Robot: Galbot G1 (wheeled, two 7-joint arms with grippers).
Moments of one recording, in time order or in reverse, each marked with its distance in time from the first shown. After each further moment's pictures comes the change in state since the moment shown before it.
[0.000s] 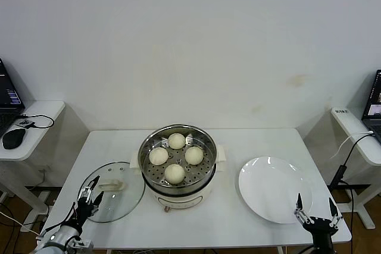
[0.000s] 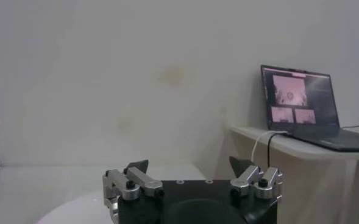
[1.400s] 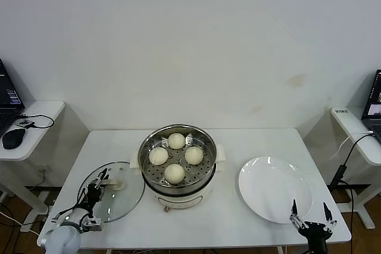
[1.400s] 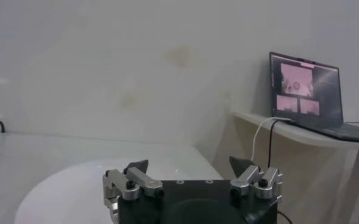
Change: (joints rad) left arm -0.233 -0.050 0.072 0.236 0.052 0.007 -0.008; right arm 0.006 0.007 -0.012 -0.057 -0.076 0.018 -0.001
